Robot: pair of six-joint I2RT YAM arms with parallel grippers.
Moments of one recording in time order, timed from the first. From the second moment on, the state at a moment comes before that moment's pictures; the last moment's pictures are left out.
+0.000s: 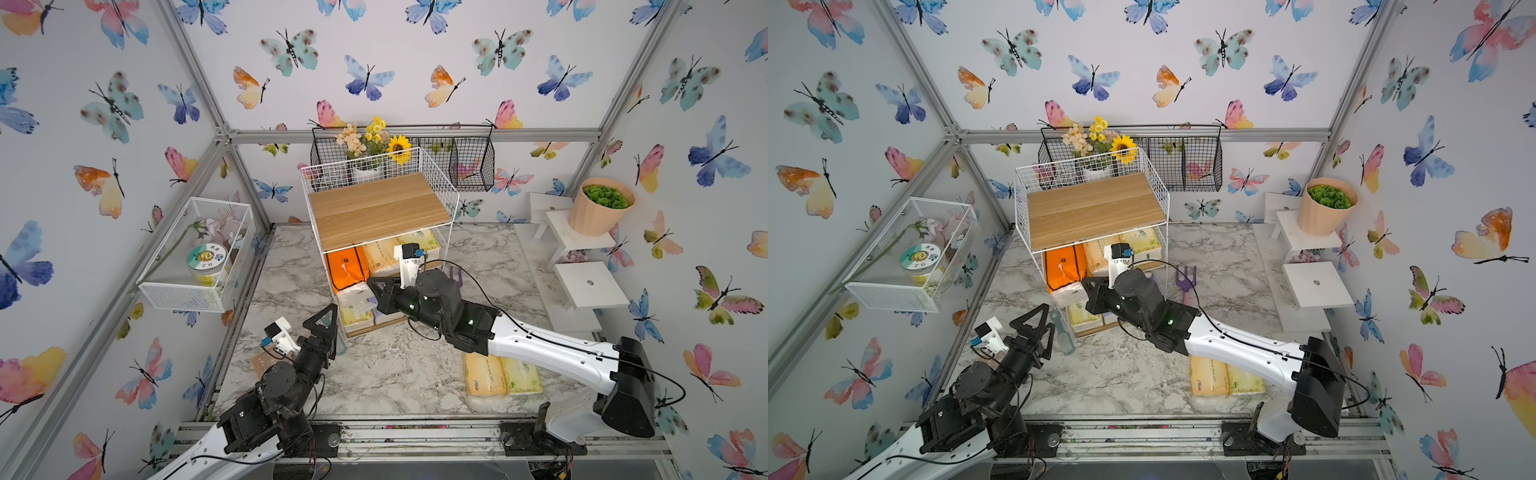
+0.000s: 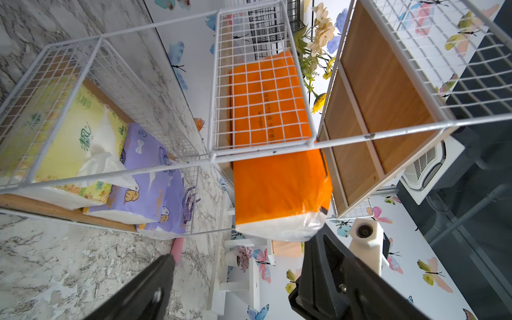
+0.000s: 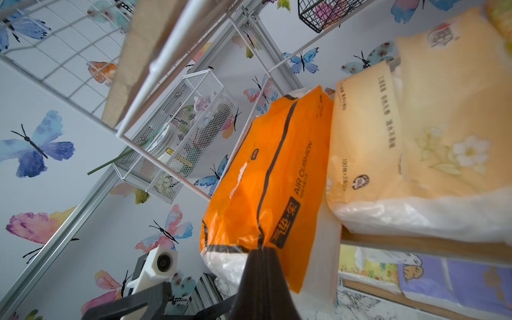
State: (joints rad) left arm -1.00 0.21 0.42 -0.21 -0.64 -1.43; right arm 1.12 1.49 1.25 0.06 0.14 0.73
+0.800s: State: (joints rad) left arm -0.69 0.54 0.46 0.13 -0.26 -1.45; right arm 1.14 1.37 1.15 0.05 0.12 0.73
